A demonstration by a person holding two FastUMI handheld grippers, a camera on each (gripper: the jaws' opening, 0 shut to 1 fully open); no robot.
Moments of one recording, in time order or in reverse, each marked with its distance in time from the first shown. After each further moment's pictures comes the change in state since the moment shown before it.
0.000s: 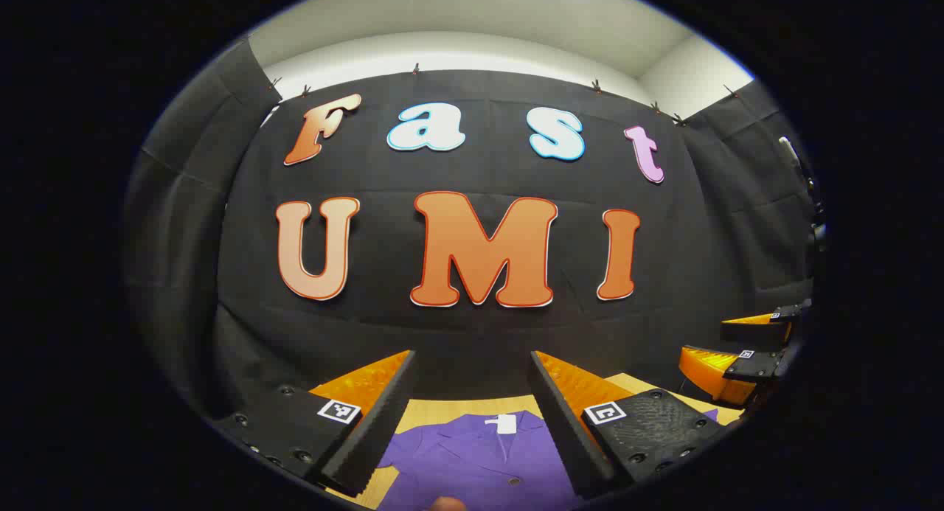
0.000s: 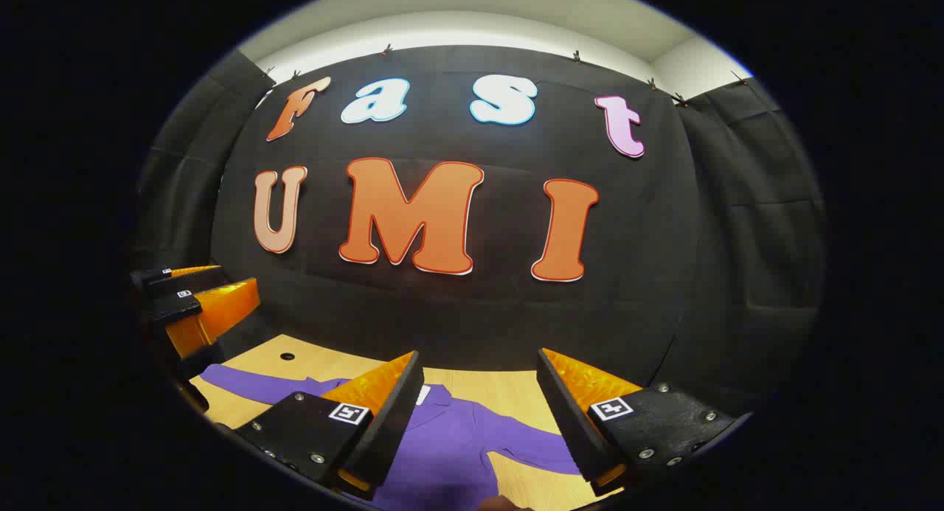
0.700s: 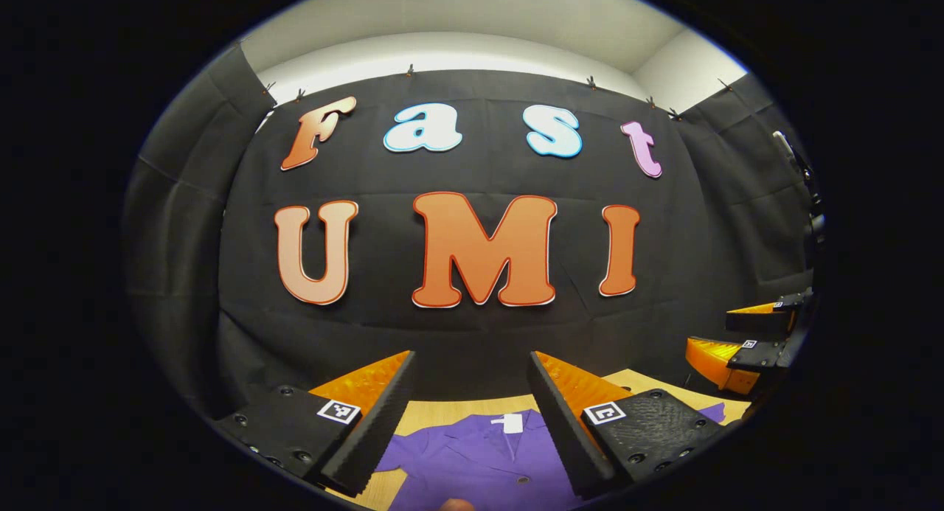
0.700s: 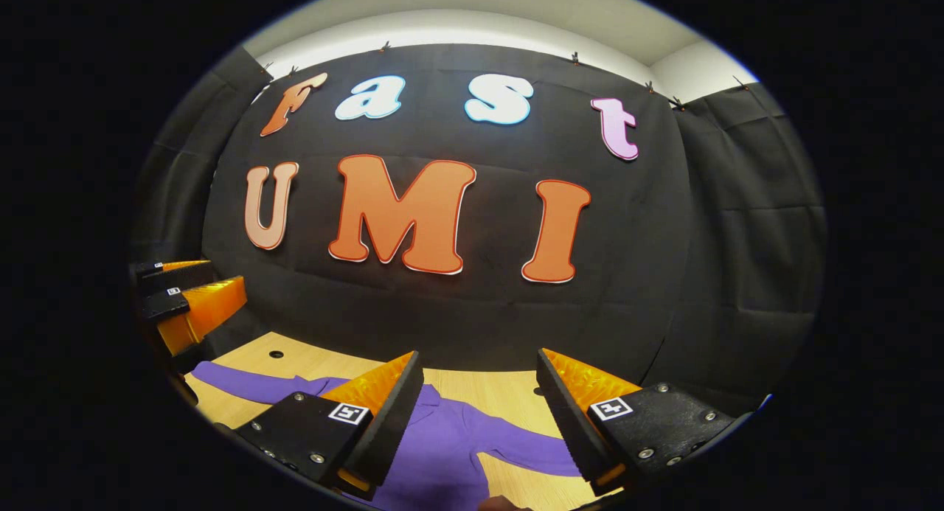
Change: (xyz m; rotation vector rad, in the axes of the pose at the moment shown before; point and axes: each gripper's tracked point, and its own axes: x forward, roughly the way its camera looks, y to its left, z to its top) left arm 0.001 0.006 -0.001 0.041 0.013 0.019; right arm 0.008 -0.006 0.002 -0.014 0.001 -0.013
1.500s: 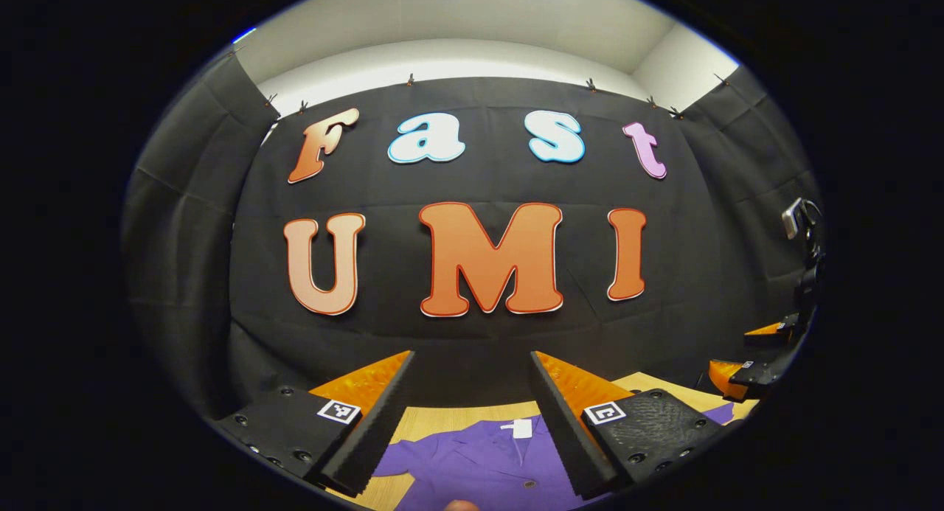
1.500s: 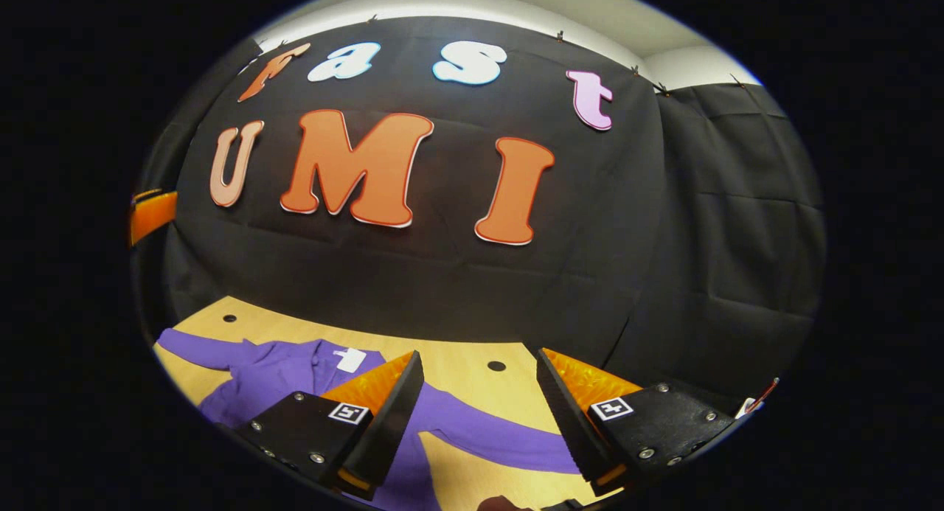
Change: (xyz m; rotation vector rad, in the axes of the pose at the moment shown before) left arm -0.005 -0.004 0.011 0.034 -0.039 0.044; right arm 0.019 -0.096 -0.081 -0.069 0.143 -0.161
